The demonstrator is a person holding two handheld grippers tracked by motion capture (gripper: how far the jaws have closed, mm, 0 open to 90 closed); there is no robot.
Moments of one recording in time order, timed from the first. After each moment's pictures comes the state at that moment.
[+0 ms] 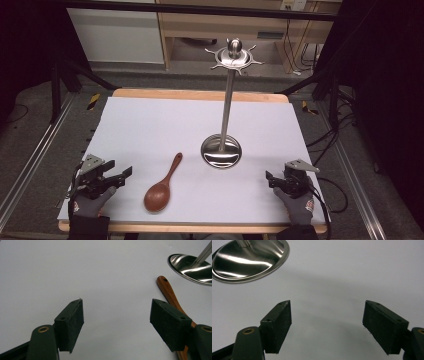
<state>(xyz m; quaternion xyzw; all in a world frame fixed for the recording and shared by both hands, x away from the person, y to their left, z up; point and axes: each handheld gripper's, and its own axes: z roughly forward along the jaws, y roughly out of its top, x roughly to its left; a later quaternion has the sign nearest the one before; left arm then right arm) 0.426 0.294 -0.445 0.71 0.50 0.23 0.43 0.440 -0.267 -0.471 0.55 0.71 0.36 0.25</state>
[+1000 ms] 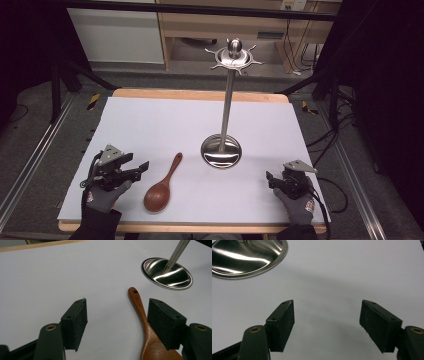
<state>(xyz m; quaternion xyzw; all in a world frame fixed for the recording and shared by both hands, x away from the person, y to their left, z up) 0.437 0.246 -0.412 0.75 0.45 0.21 0.43 0.437 -0.263 -0.468 0.54 0.72 0.34 0.27</state>
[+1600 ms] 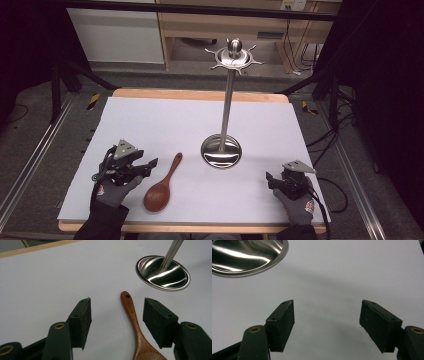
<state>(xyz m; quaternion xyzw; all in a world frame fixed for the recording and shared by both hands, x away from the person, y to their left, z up) 0.446 0.216 -0.401 0.77 0.44 0.22 0.40 0.435 -0.261 -0.468 0.54 0.73 0.33 0.28</state>
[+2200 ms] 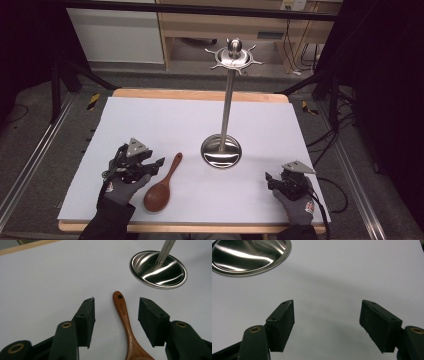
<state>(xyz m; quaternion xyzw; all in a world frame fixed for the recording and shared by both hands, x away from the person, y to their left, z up) 0.451 0.194 -0.401 0.79 0.43 0.21 0.38 0.433 -0.259 -0.467 0.53 0.73 0.33 0.27</state>
